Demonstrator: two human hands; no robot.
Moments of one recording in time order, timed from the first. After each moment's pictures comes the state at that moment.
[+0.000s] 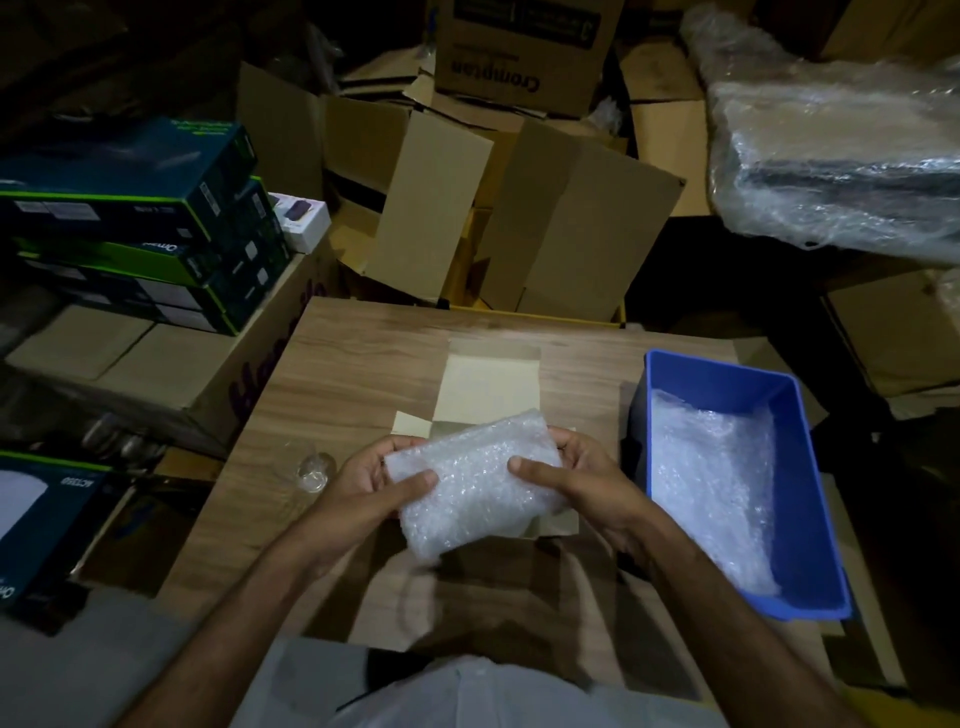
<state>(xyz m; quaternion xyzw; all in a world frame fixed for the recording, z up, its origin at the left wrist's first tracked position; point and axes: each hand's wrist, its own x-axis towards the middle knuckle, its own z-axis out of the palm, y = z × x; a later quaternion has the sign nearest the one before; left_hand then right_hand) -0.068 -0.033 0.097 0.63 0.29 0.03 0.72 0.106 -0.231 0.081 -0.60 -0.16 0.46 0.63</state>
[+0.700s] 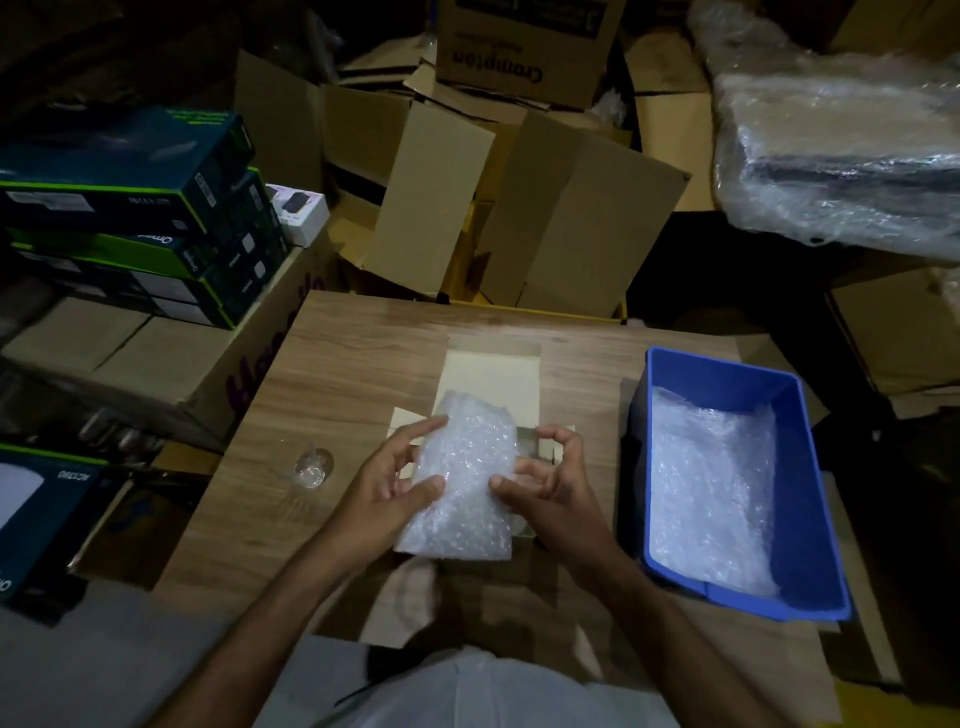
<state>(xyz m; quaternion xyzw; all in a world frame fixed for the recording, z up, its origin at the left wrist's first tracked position) -0.061 -0.050 0.087 0.64 0.25 0.07 0.72 0.068 -0.221 0.053 -0.60 -0.13 0.39 0.69</state>
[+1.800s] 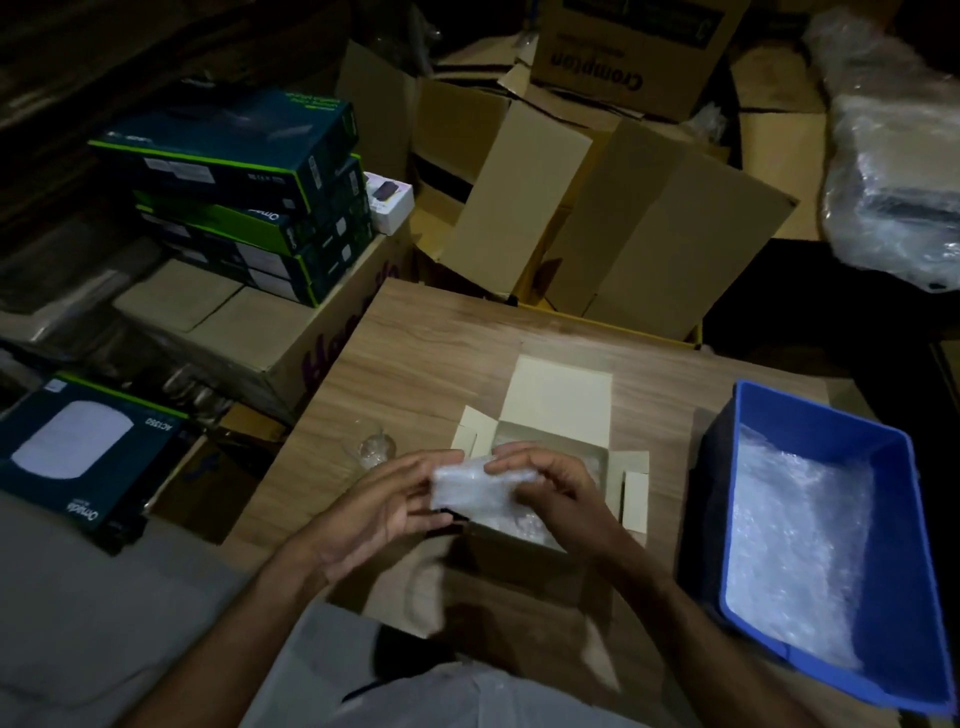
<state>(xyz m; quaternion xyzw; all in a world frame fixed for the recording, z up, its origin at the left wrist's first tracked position) -0.117 0.013 0.072 0.46 0.28 0.01 0.84 0.058 -0.152 0.045 -0.63 -0.35 0.37 0.59</state>
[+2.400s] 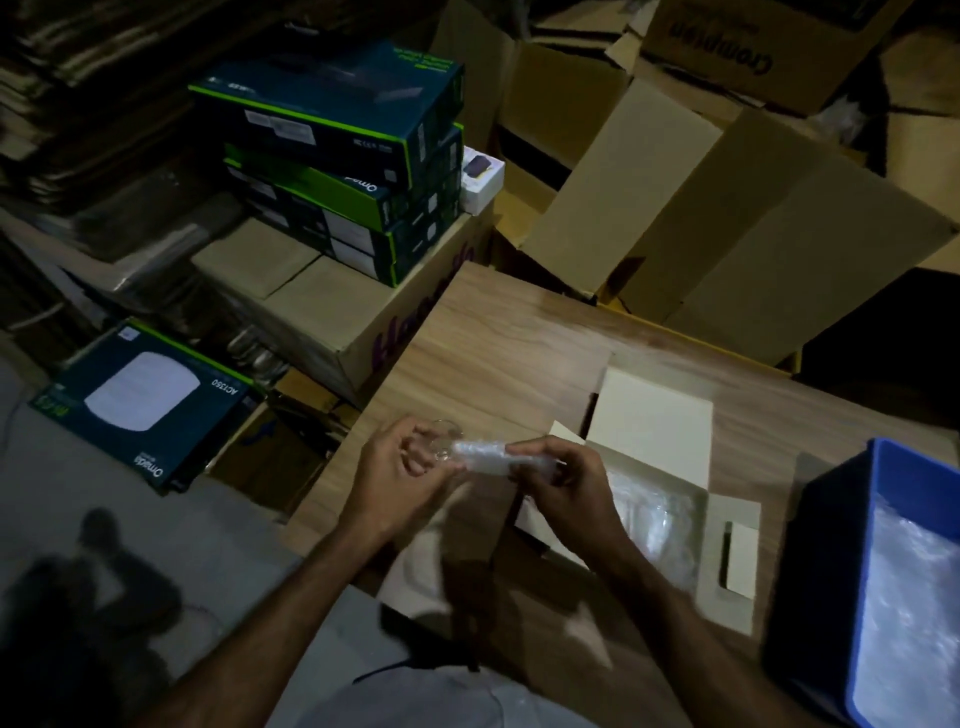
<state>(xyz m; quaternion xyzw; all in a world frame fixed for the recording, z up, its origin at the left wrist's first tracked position) -0.146 0.095 0.024 0.72 0.44 0.21 0.50 0.025 -0.041 0.004 -0.66 -0.34 0.33 0.59</state>
